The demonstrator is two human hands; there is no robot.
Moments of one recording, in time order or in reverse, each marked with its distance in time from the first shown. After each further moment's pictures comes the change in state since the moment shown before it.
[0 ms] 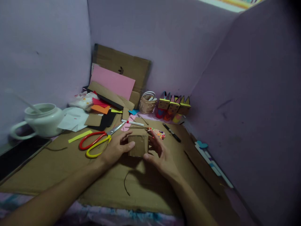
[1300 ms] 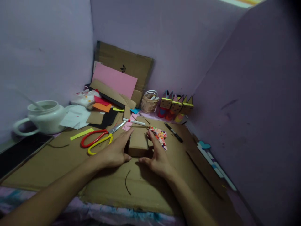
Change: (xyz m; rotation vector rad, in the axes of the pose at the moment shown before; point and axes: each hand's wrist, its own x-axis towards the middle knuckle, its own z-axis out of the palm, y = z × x) left_hand -0.002 -0.003 -0.015 0.722 -0.128 0.204; right_hand 0.007 0.019 0.001 -0.462 -0.013 -0.068
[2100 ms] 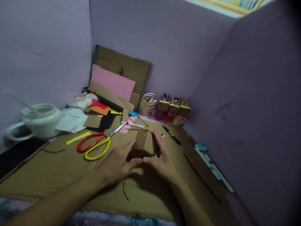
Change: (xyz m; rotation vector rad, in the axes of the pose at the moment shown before) left_hand -0.013 0.021 0.011 0.072 -0.005 0.023; right_hand -0.003 -0.004 -0.013 0.074 0.134 -0.110
